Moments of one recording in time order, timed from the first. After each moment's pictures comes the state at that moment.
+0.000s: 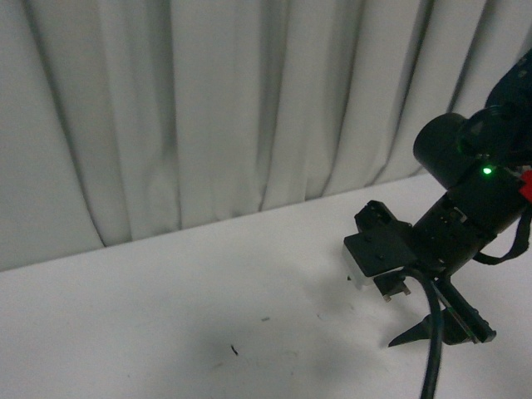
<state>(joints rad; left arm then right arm) 0.00 0.01 0.01 0.00 0.00 0.00 -0.24 1.96 1.02 -0.46 -0.45 -1.73</state>
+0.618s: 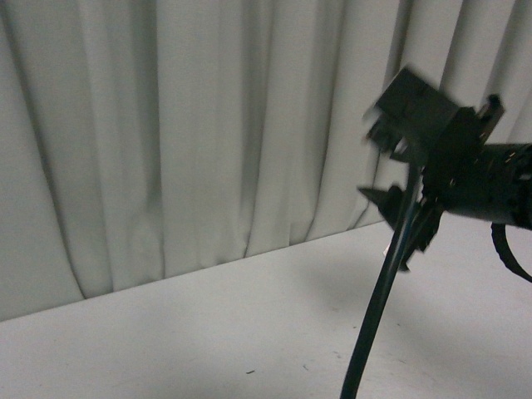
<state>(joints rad) 0.00 0.01 0.01 0.00 0.00 0.00 -0.18 1.35 0.45 0.73 -0.18 -0.69</state>
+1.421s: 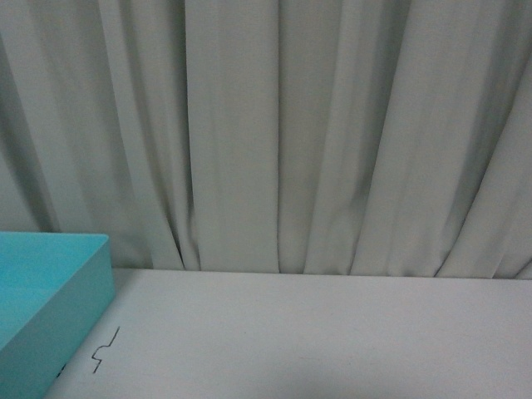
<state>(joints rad) 0.00 0.01 0.01 0.00 0.00 0.00 0.00 0.66 0.06 0.59 0.00 -0.02</state>
